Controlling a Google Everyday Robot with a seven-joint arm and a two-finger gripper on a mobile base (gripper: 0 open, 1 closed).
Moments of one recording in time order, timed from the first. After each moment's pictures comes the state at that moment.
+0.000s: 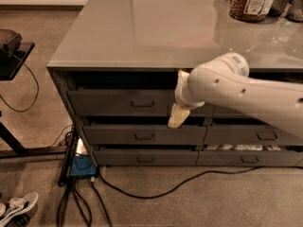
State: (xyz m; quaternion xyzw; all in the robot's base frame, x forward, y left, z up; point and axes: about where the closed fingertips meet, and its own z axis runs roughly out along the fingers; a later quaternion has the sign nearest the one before) arm 0.630 -0.090 0.741 -0.61 0.72 -0.10 0.31
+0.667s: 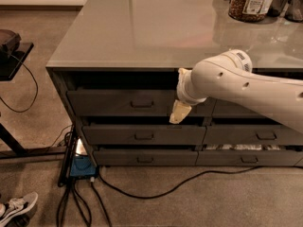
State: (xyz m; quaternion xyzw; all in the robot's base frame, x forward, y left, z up) arm 0.644 -0.098 0.748 -0.62 0.71 -0.10 0.32
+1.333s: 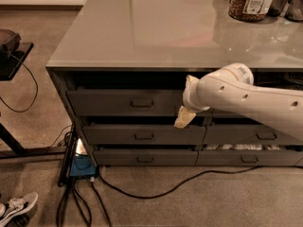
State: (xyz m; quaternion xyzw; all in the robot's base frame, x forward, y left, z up) arm 0.654 -0.125 0.710 -0.59 0.73 -0.11 0.32
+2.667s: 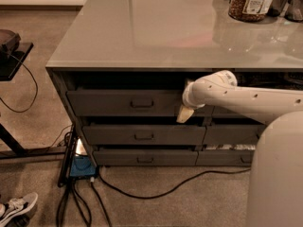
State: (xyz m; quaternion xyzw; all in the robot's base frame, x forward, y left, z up) arm 0.745 -0.146 0.625 -0.61 0.72 -0.12 0.31
